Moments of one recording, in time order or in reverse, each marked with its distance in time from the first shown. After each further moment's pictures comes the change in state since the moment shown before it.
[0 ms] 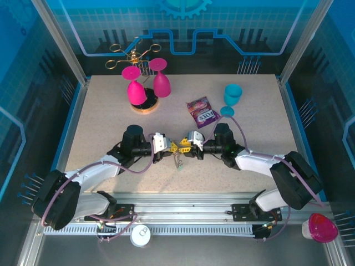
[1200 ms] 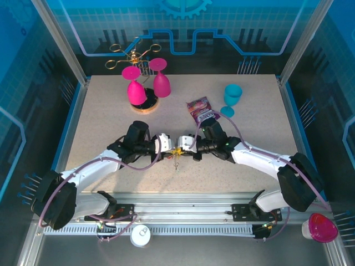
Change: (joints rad) left arm -0.027 0.002 0.142 -0.380 -0.103 0.189; right arm 0.098 -0.031 0.226 -0.567 0.177 -0.325
